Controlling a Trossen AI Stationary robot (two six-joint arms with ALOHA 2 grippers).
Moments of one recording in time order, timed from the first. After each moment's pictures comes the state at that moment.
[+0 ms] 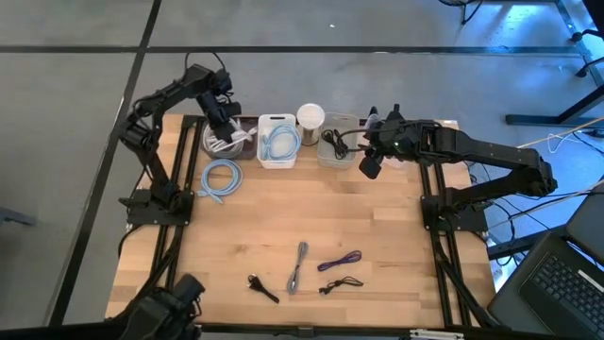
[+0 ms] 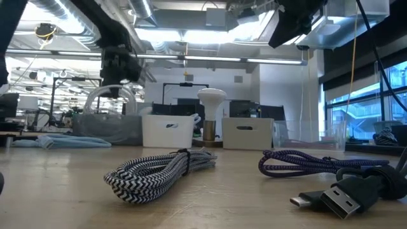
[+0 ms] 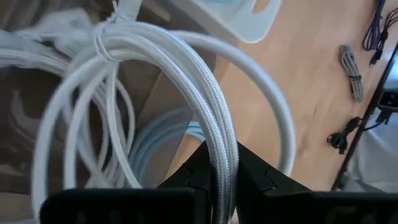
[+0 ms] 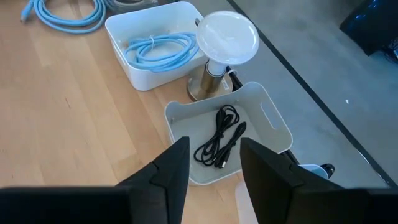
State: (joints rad) left arm 1.13 1.75 1.40 -1.46 0.50 0.63; right arm -0.17 1.17 1.19 -0.79 0.39 0.10
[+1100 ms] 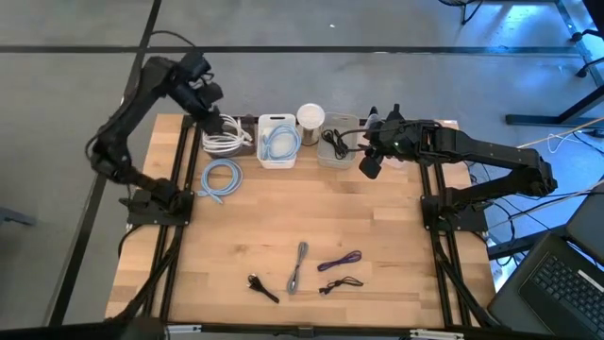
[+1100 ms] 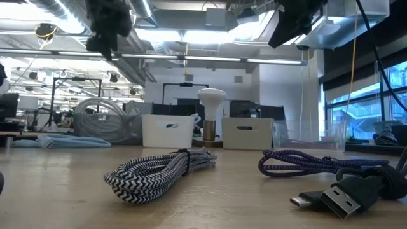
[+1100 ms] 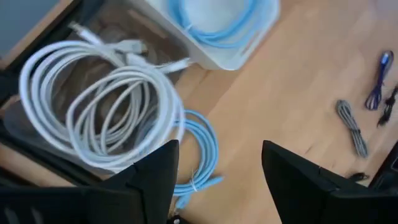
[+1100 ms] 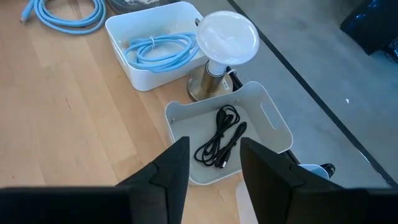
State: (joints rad) left arm 1.08 1.41 1.58 -1.56 0.38 0.28; right arm -0.17 1.17 1.19 -0.79 0.39 0.10
